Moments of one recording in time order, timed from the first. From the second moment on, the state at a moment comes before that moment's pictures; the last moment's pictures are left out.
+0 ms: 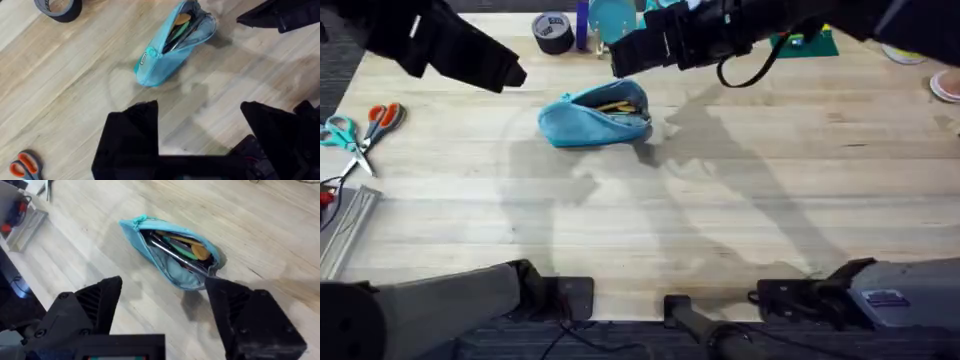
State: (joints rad) left arm 0.26 1.43 1.86 -1.69 0.47 0.89; right arm 0.56 1.58 1.43 -0.67 -0.36 0.21
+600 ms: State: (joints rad) left arm 0.32 1.43 1.86 -1.69 0.48 1.31; right arm 0.56 1.58 1.43 -0.67 -0.36 0.21
